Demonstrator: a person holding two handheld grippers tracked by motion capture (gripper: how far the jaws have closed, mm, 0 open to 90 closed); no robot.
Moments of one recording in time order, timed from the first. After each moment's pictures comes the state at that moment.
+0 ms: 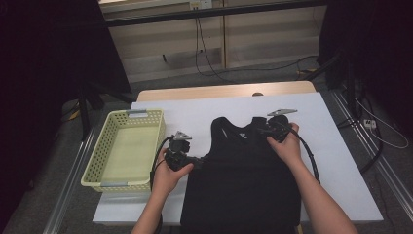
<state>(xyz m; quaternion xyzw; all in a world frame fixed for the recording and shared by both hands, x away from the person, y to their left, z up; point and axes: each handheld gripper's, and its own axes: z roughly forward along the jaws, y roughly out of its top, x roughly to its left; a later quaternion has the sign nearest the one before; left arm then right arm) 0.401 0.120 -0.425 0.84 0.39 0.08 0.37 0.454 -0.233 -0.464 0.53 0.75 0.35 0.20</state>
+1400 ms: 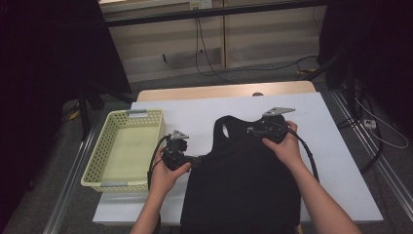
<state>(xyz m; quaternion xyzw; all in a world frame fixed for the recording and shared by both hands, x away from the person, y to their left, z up) 0.399 0.125 -0.419 0.83 0.40 0.09 0.37 0.436 -0.212 -0.435 0.47 0.77 0.40 0.19</state>
